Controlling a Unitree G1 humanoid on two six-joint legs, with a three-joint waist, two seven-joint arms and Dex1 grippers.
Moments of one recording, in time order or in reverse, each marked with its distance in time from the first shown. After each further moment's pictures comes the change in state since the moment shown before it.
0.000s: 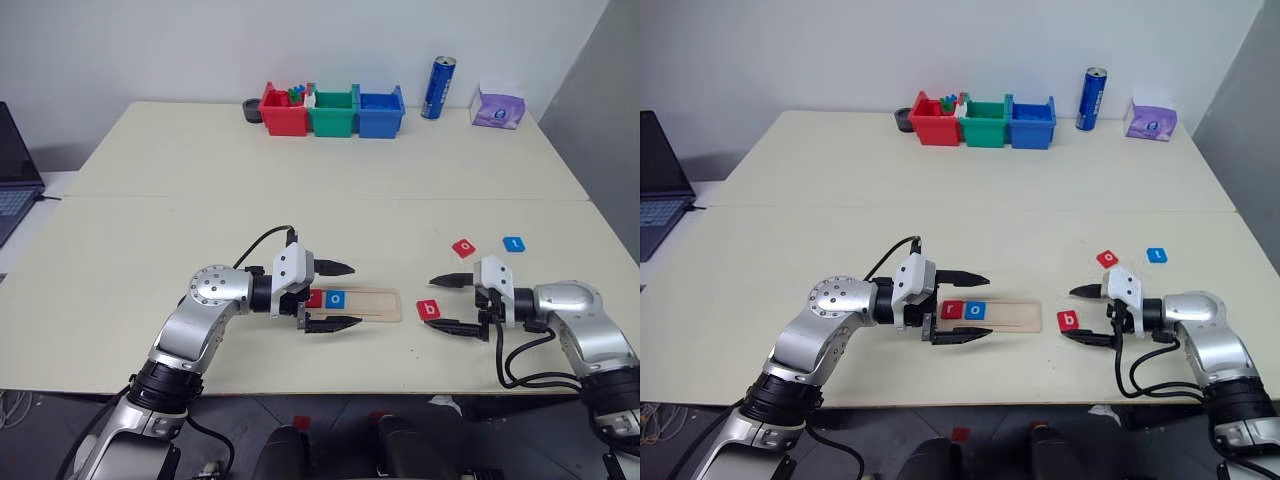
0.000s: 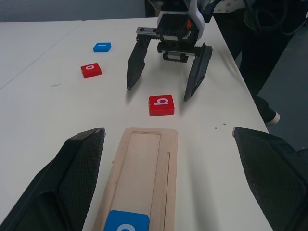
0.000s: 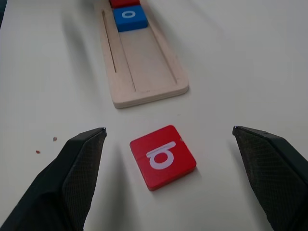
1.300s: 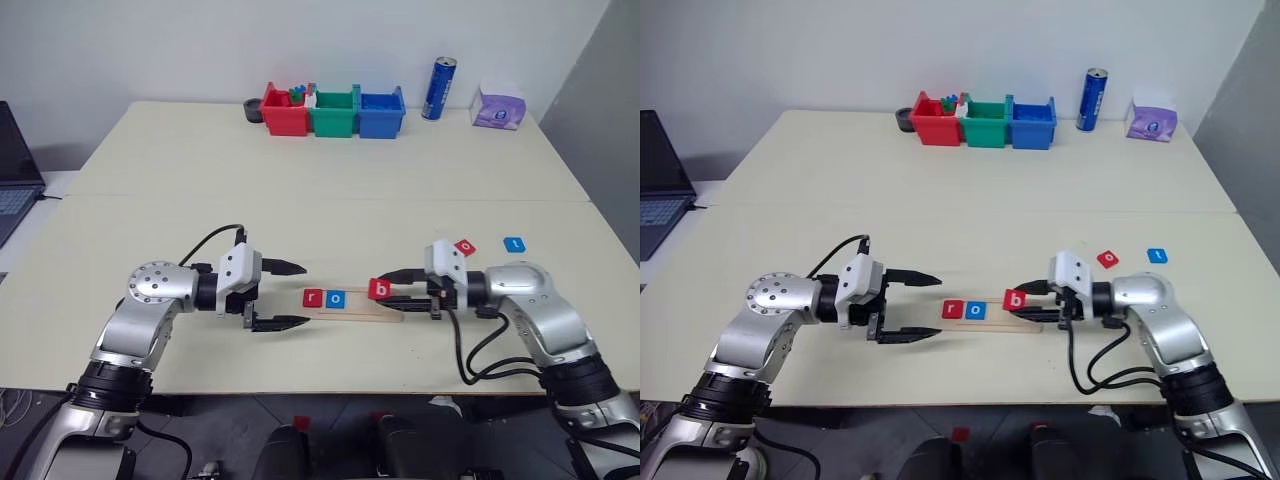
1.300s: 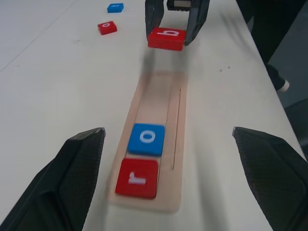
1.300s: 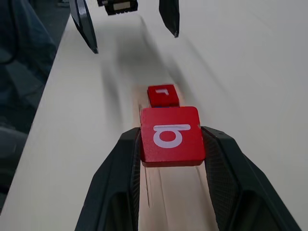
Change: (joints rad) left arm 0.038 0.205 0.121 0.158 -0.025 -0.166 -0.143; right arm -0.111 0.174 0.127 -0.312 0.009 0.267 -0.158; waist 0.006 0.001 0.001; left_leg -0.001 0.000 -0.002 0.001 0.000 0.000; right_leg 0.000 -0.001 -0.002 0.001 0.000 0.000
